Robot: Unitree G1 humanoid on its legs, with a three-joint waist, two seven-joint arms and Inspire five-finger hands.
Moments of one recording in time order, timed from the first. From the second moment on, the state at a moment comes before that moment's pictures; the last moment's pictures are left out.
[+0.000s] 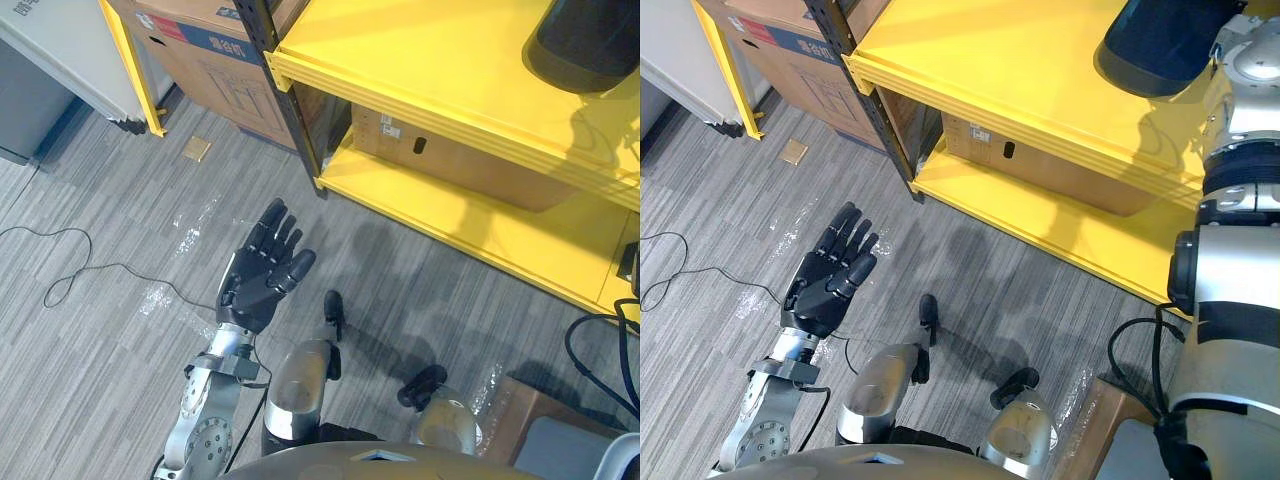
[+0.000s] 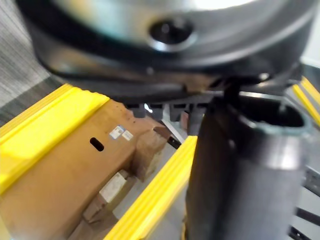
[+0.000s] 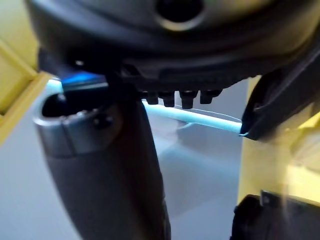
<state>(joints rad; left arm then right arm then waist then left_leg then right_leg) 0.32 0.25 -0.25 -0.20 -0.87 -0.28 -0.24 -1.36 -0.90 0.17 1.06 0.39 -0.01 -0.58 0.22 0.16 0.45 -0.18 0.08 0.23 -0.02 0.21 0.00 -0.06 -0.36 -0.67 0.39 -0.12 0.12</state>
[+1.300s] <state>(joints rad) 0.24 0.29 -0.27 -0.12 -0.94 -0.29 -0.22 -1.36 -0.93 0.41 1.17 0.52 -0.11 -0.16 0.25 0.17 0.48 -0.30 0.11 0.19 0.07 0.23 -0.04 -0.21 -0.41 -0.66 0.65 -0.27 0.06</state>
